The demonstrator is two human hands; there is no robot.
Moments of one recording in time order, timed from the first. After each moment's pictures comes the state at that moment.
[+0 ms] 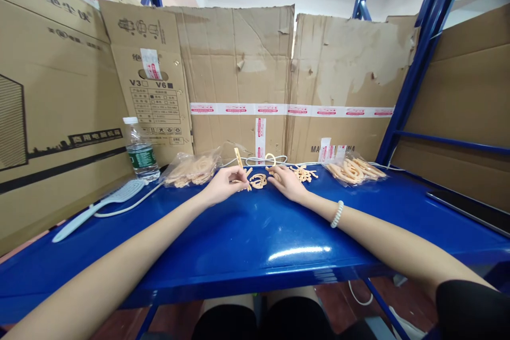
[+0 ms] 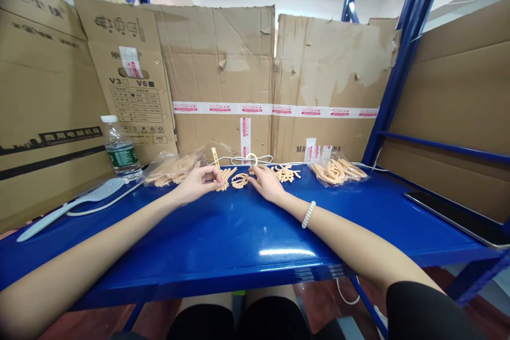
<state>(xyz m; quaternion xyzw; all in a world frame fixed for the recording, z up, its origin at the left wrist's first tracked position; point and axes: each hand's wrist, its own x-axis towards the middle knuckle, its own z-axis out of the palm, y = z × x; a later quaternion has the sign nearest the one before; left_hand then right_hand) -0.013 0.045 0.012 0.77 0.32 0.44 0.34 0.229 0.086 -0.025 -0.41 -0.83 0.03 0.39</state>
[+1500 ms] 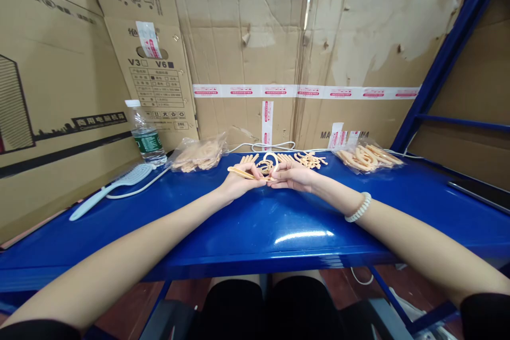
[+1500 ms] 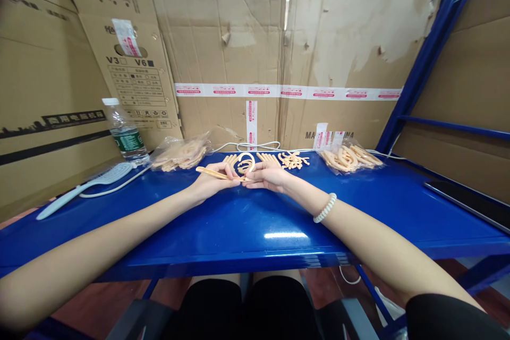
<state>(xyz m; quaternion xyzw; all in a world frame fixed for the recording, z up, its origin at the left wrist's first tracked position) 0.013 0.035 -0.018 0.71 0.33 0.48 0.40 0.212 0.054 -0.007 -0.36 -0.55 0.67 0.35</state>
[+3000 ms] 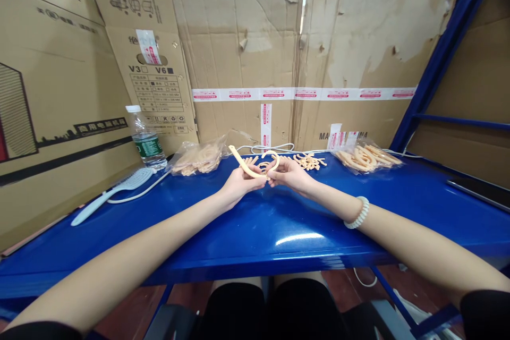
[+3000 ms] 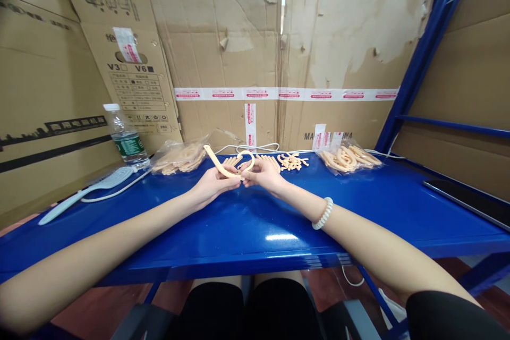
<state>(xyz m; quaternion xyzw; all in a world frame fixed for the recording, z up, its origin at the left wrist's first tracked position) 0.022 0.025 -0.014 0.54 0.35 0.51 0.57 0.198 0.042 -0.010 -0.30 -0.63 0.55 0.46</state>
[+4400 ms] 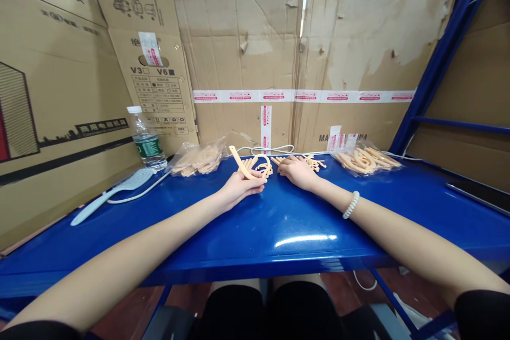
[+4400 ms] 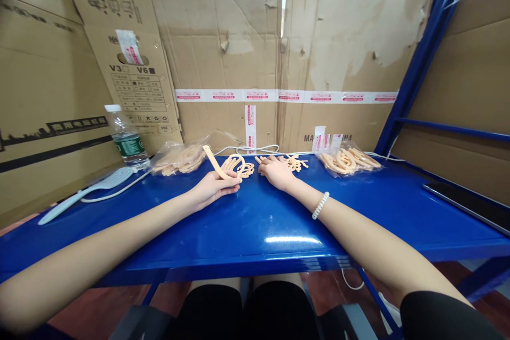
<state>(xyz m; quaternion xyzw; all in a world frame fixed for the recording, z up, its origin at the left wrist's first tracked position) 0.020 0.032 -0.018 0.51 0.38 0.47 0.61 0.241 0.085 -0.016 -0.42 -0.88 -0.07 0.23</state>
